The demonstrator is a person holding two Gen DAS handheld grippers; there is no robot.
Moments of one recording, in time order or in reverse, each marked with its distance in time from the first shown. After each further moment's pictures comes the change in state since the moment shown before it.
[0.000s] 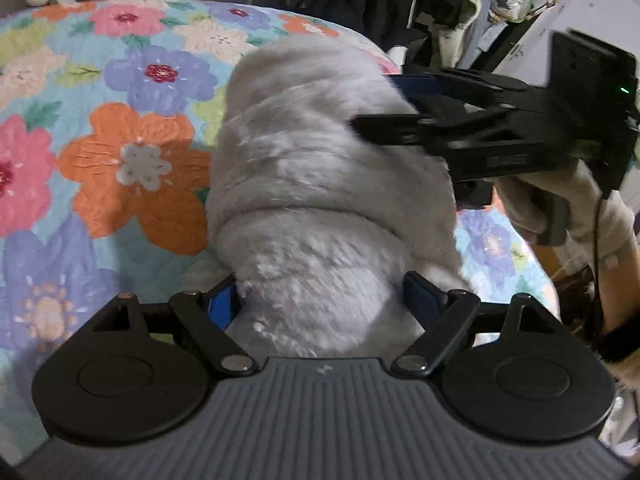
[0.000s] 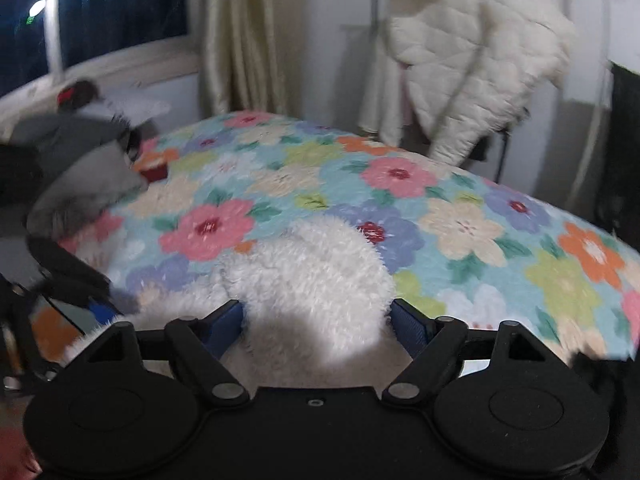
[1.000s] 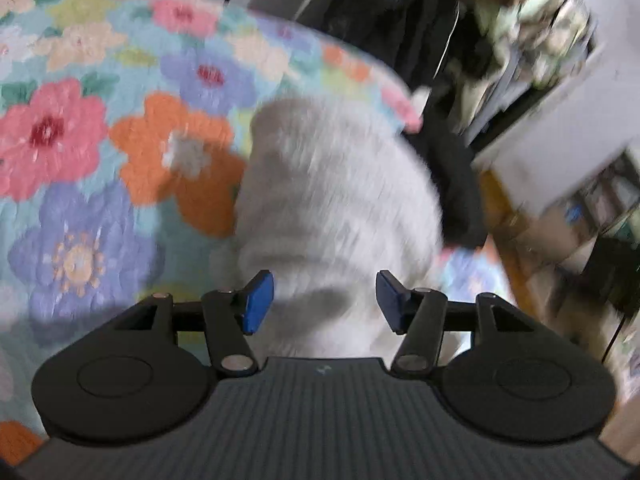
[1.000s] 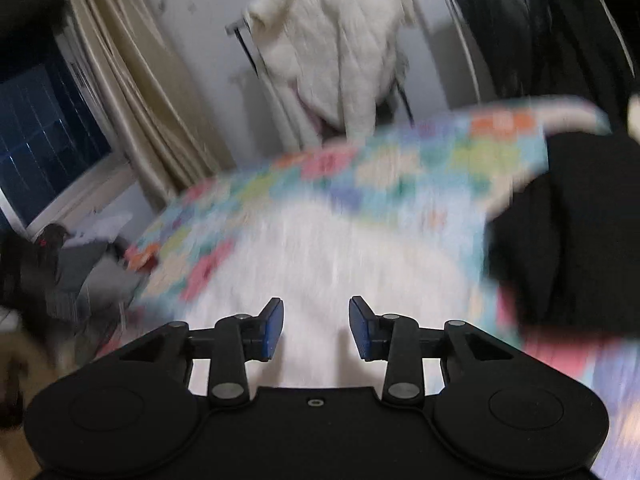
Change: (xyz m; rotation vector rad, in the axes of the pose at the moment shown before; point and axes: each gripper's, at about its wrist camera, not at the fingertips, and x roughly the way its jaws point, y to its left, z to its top) left arm -0.066 0.016 -0.009 -0.197 -0.121 -0.048; right arm -0.124 0.035 -0.121 0.553 -0.068 -0.041
